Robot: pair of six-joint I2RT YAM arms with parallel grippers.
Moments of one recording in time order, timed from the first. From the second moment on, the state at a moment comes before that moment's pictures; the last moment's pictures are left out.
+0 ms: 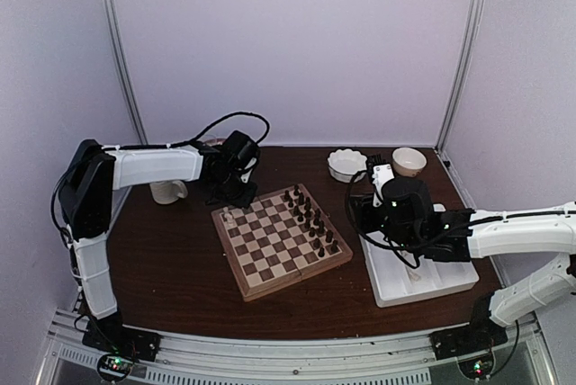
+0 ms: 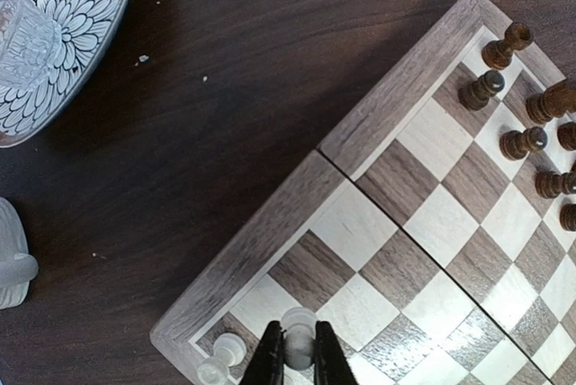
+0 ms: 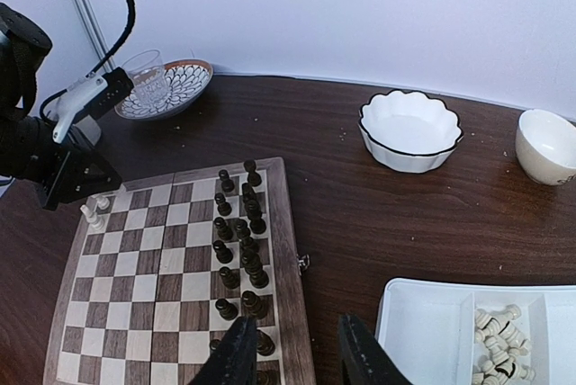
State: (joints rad) left arm -0.68 1.95 1.48 -0.59 -0.22 -0.22; right arm 0.98 1.25 0.72 0.10 0.56 0.40
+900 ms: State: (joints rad) left arm -0.66 1.99 1.48 -0.60 -0.23 -0.21; right arm 0.98 1.26 0.72 0.10 0.56 0.40
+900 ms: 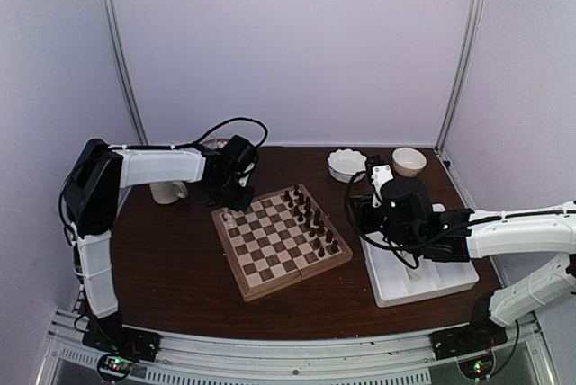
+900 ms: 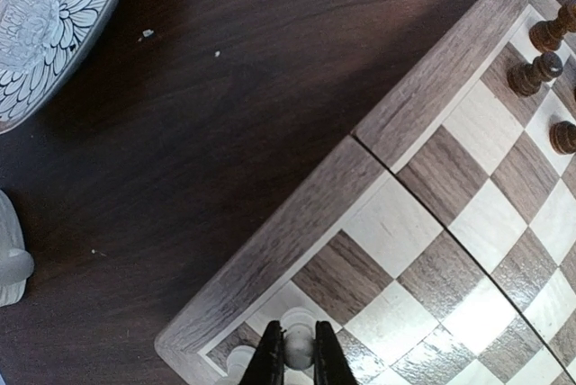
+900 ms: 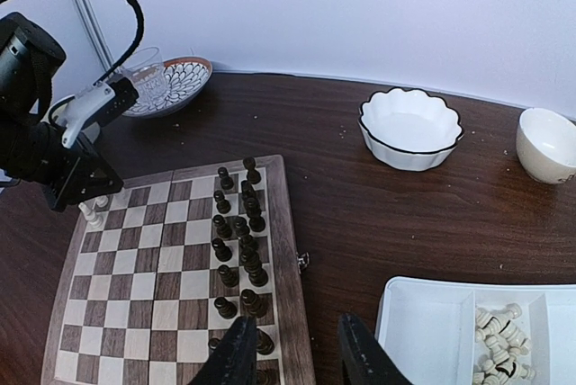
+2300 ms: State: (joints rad) left arm -0.66 2.00 1.47 -0.61 -0.24 -0.21; right arm 0.98 1.27 0.72 0.10 0.56 0.40
